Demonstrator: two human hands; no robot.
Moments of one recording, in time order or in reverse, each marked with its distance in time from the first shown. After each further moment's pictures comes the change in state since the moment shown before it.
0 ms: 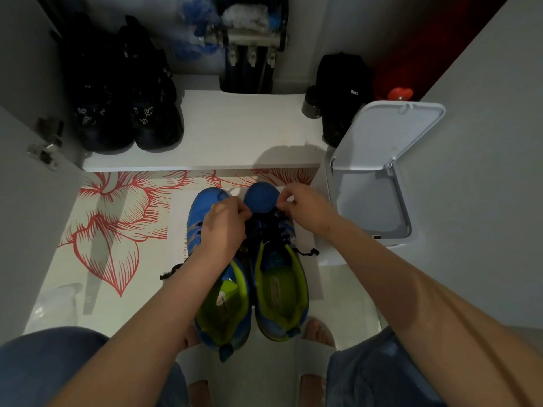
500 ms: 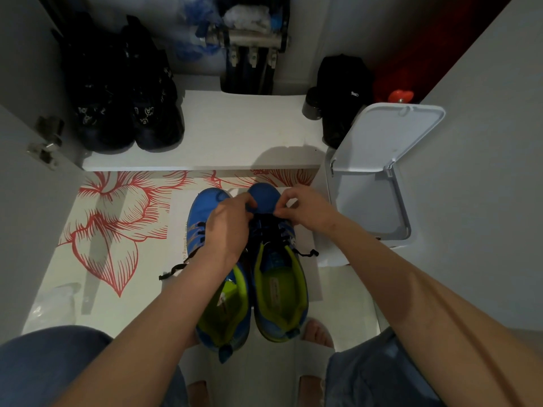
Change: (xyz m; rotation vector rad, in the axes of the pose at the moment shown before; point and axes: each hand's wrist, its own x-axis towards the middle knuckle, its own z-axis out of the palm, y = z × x) left_hand 0.003 -0.004 0.010 0.083 0.077 0.144; right_hand 0.004 0.011 0.001 0.180 -0.068 -0.006
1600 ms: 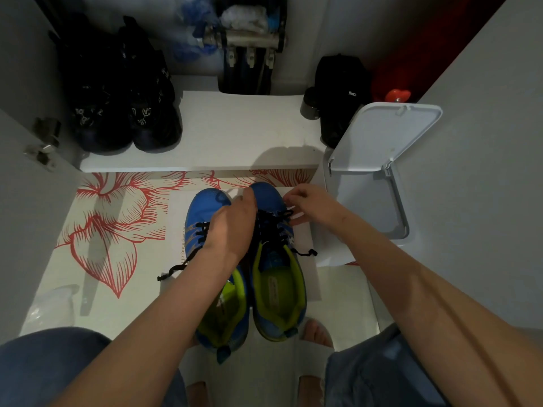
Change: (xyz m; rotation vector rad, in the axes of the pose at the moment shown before) left_hand 0.002 0.016 -0.006 0.612 -0.047 0.052; right_hand -0.003 -0.004 -0.009 0.250 0.052 0.255
